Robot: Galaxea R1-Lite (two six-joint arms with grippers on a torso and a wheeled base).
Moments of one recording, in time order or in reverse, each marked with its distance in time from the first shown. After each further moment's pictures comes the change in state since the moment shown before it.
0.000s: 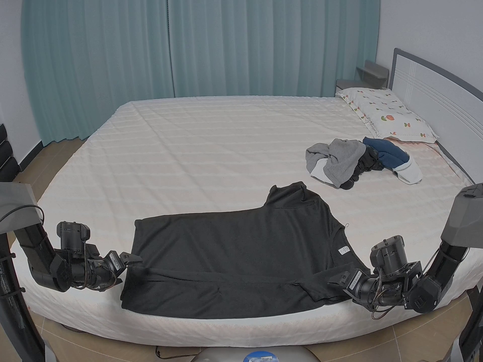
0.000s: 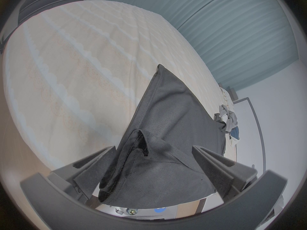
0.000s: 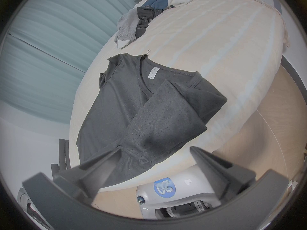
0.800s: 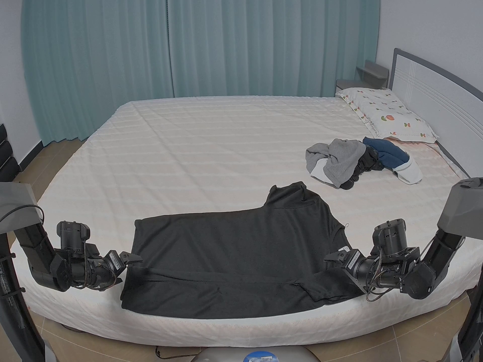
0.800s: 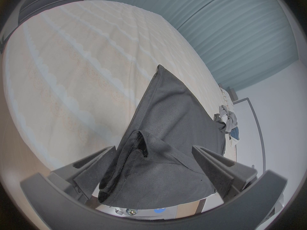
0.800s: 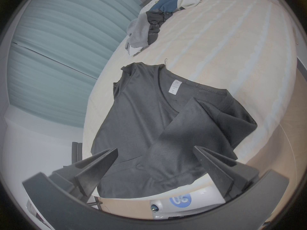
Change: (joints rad) left arm 0.000 0.000 -0.003 0.000 0.000 -0.002; right arm -0.083 0.042 -0.112 -0.057 0.097 -0.030
